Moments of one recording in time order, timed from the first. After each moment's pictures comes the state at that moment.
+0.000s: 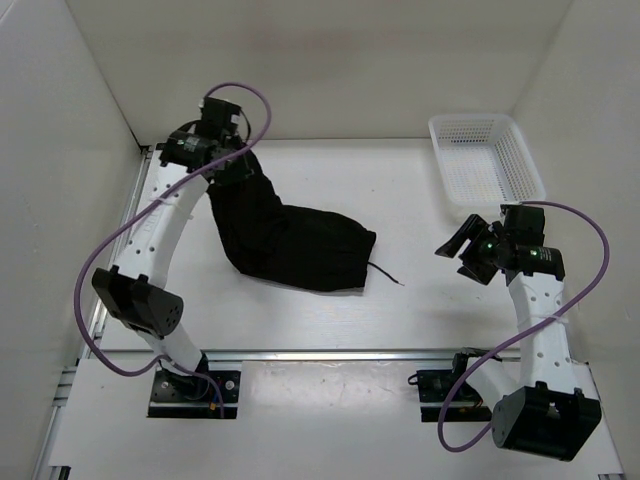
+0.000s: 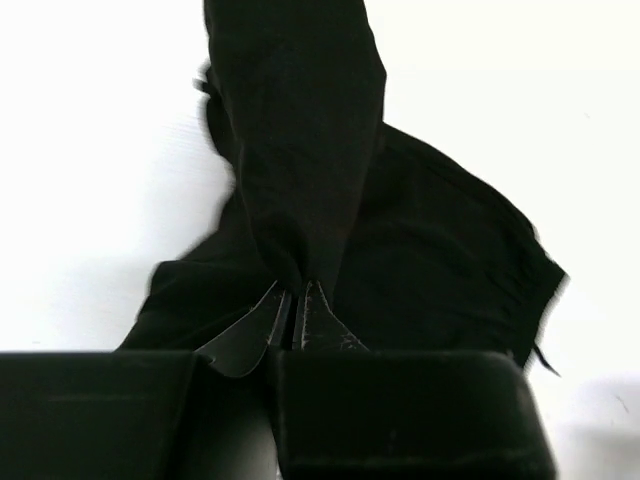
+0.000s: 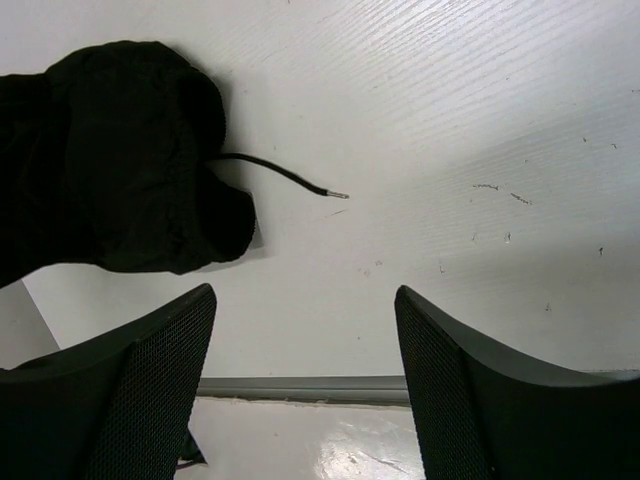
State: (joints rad) left arm -0.31 1.67 1.93 -1.10 -0.23 -0.47; right arm -0.14 0.97 0.93 -0.90 -0.34 0.50
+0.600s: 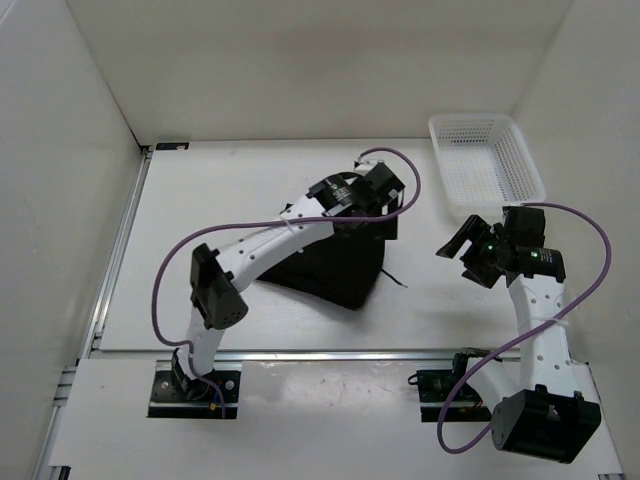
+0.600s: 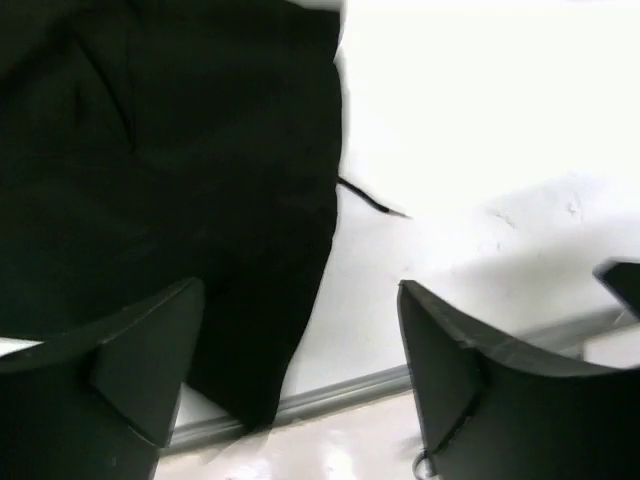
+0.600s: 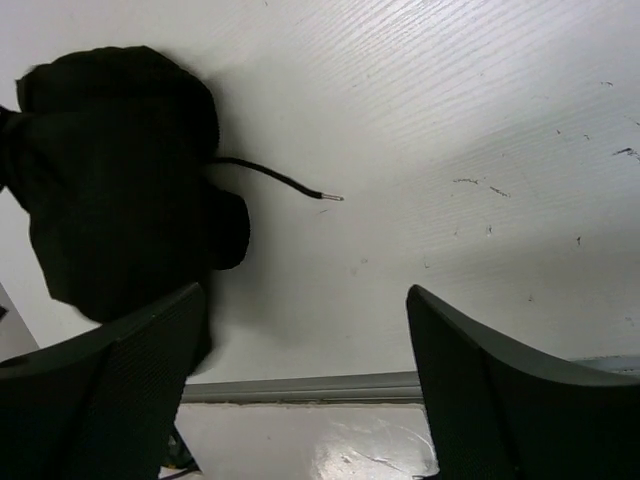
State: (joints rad) left arm -0.98 1.99 2.12 -1.10 -0.32 -0.76; right arm -0.14 0.96 0.93 -0.91 -0.30 0.50
